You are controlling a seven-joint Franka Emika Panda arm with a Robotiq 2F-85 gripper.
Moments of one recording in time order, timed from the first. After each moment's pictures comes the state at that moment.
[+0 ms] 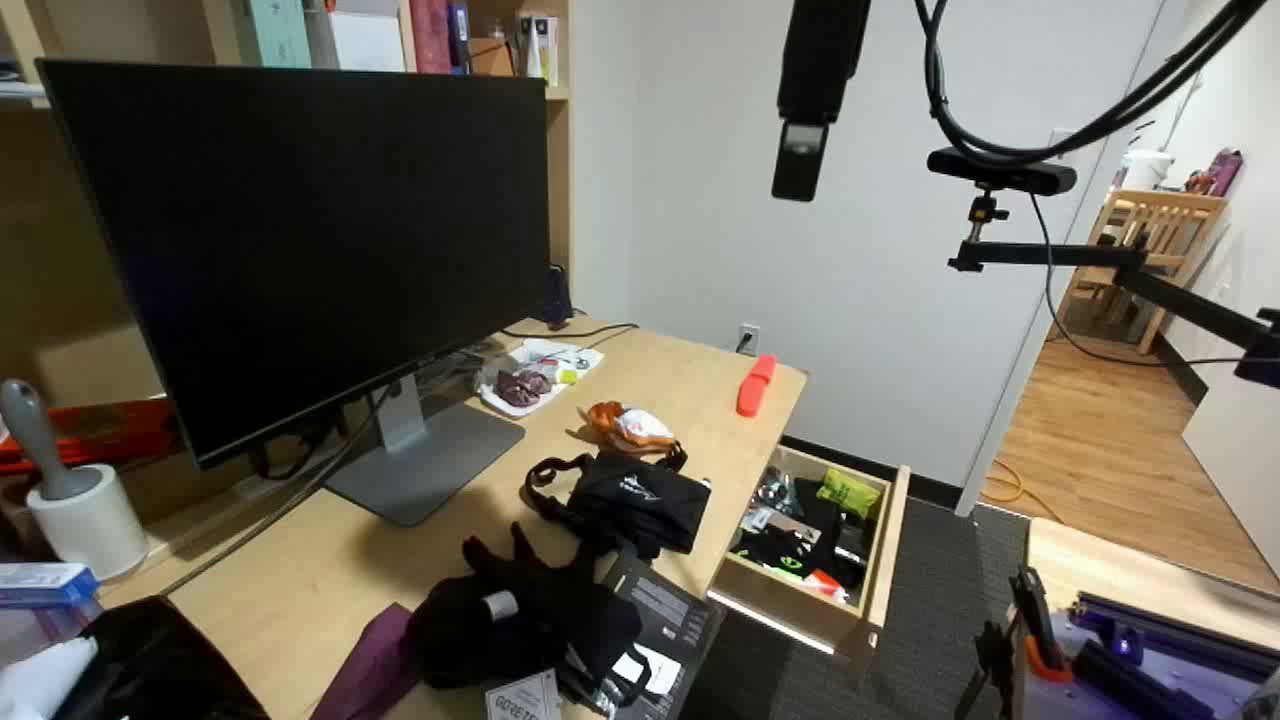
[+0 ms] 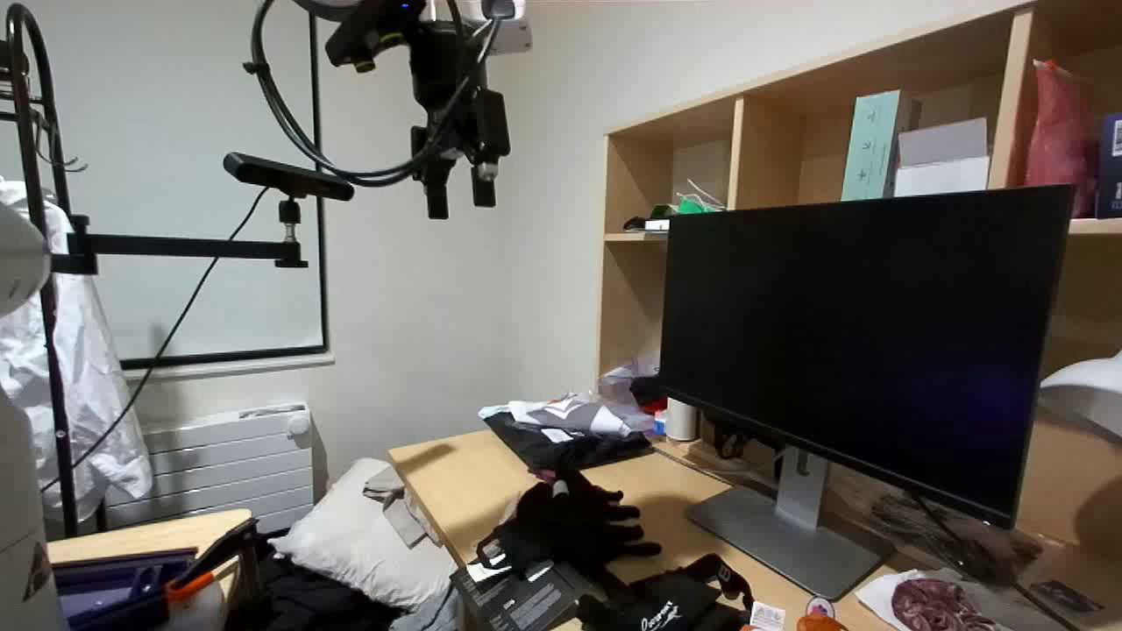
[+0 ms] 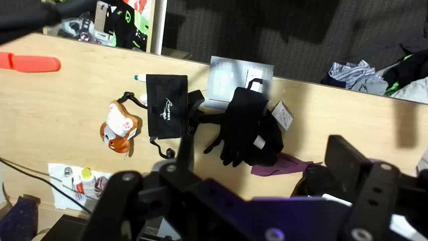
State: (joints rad) arm 0.08 -0.62 0.08 -2.37 -0.05 1.80 -0.11
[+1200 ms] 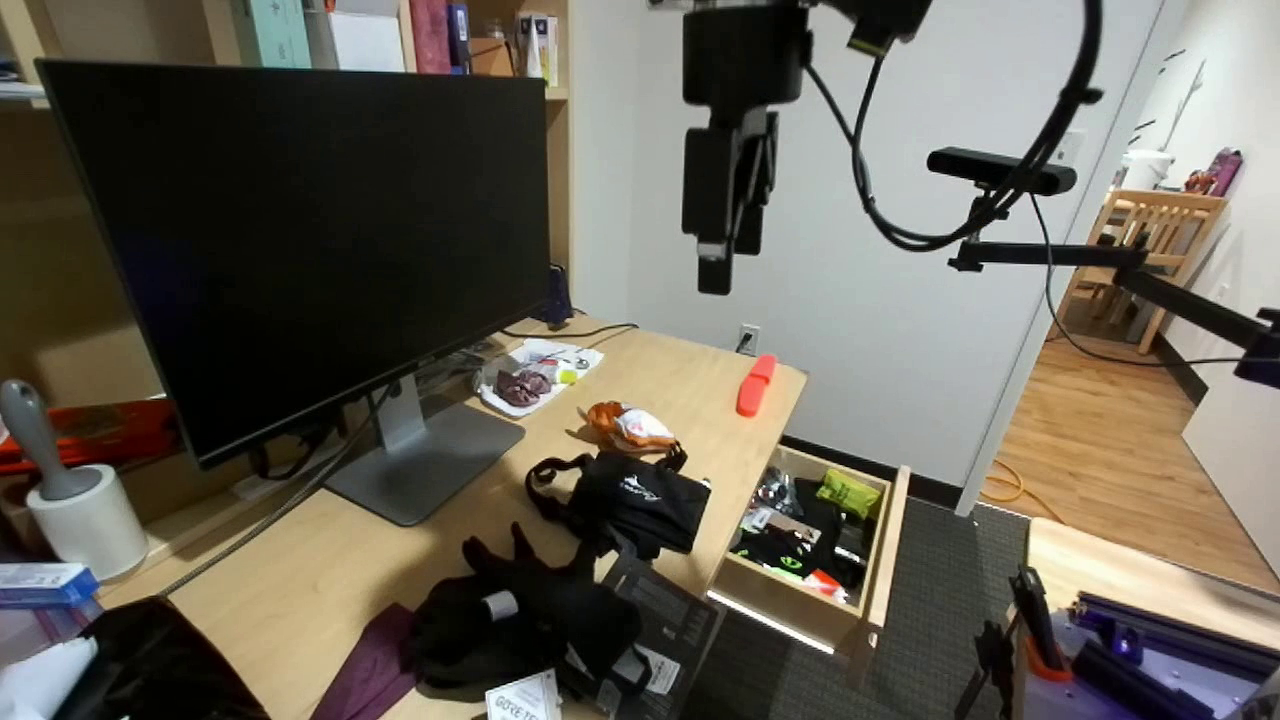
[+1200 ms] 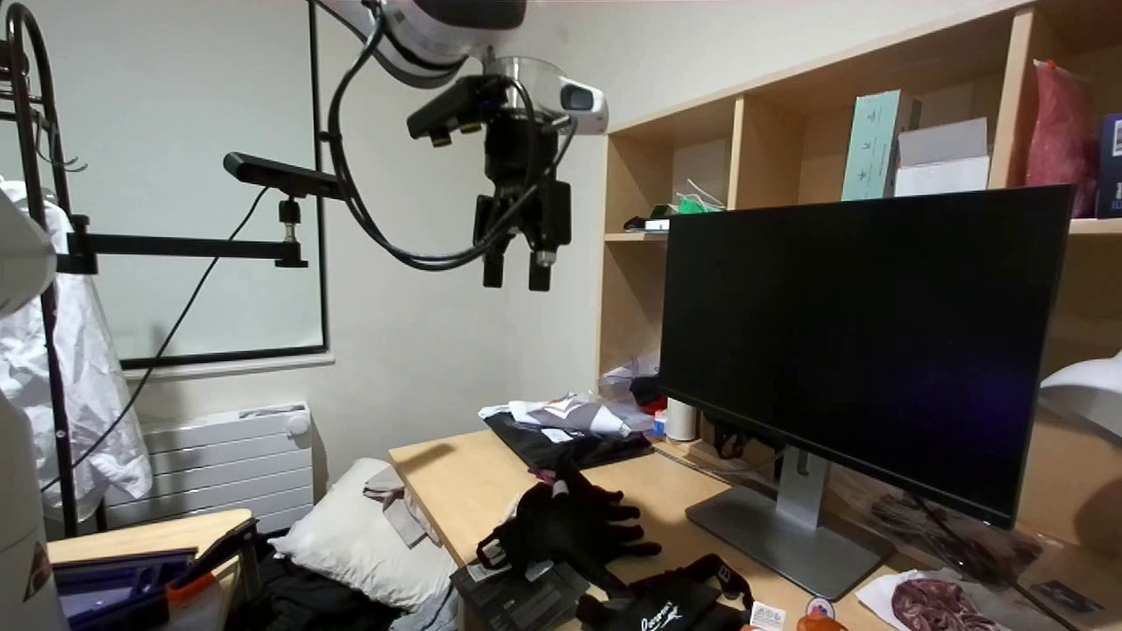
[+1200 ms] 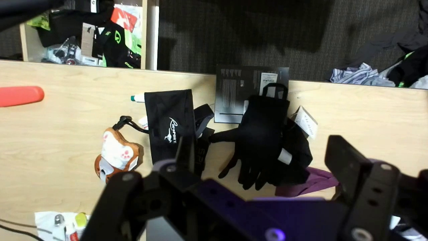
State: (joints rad) arm 0.05 -0.36 0.00 -2.33 -0.05 1.91 -0.10
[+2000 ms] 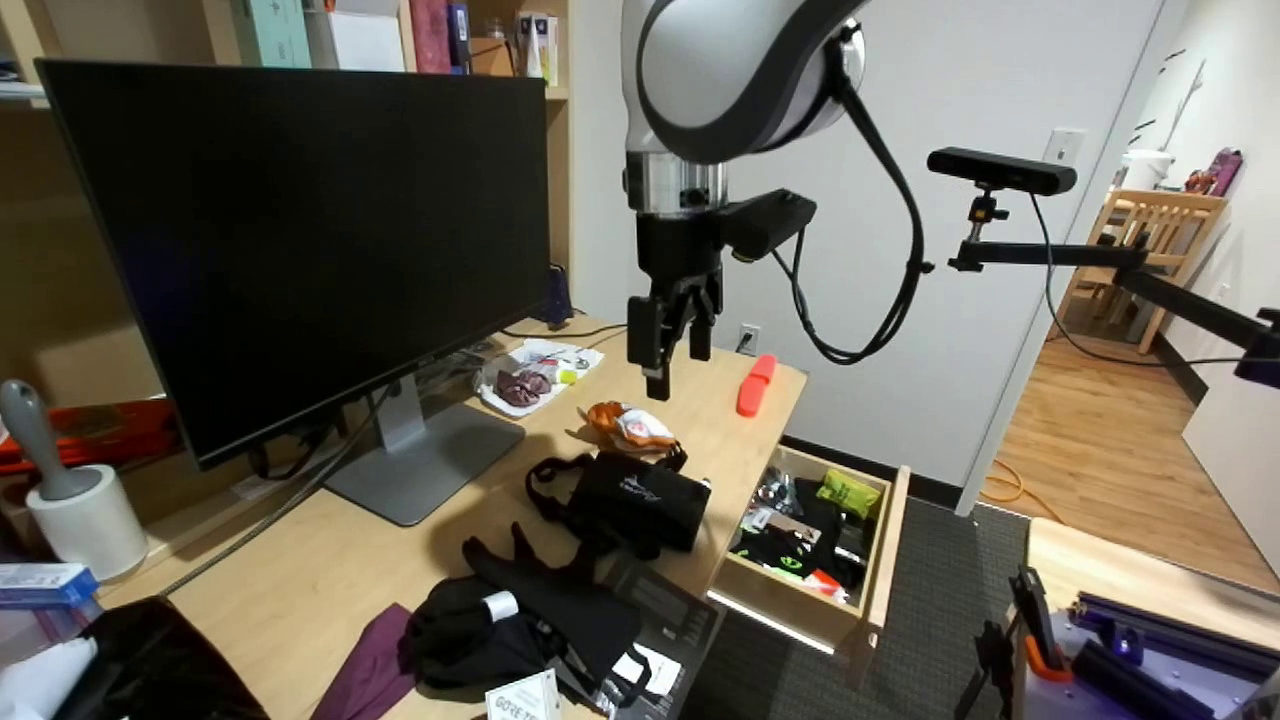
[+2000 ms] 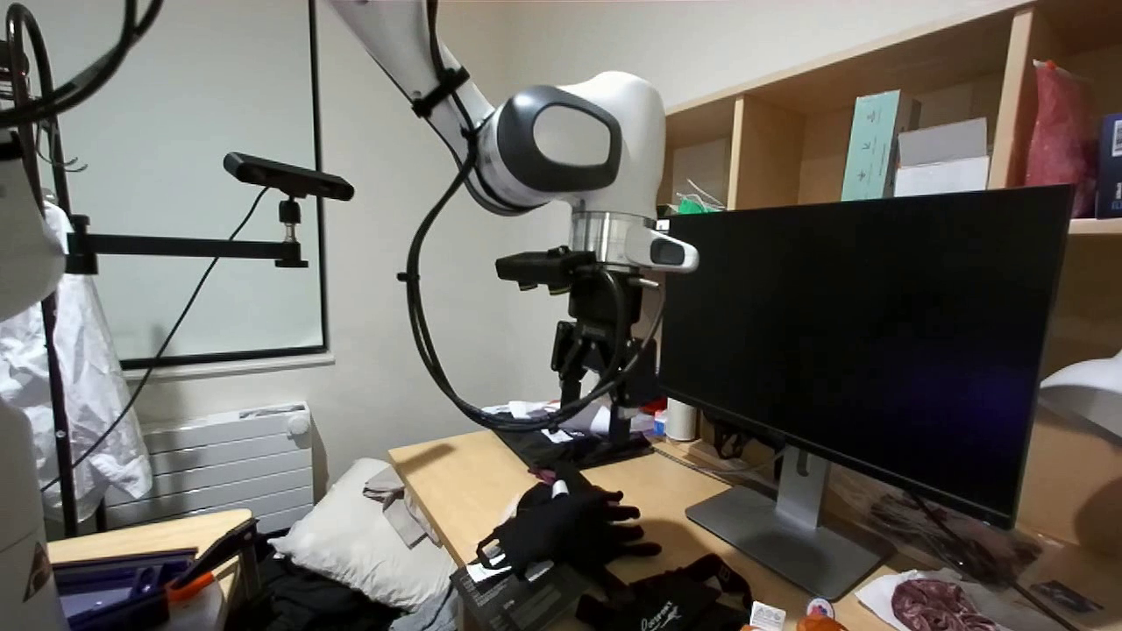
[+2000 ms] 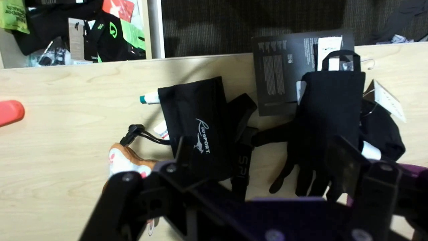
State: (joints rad) arm -0.01 0.02 -0.07 -2.30 -0.04 2.24 -0.10
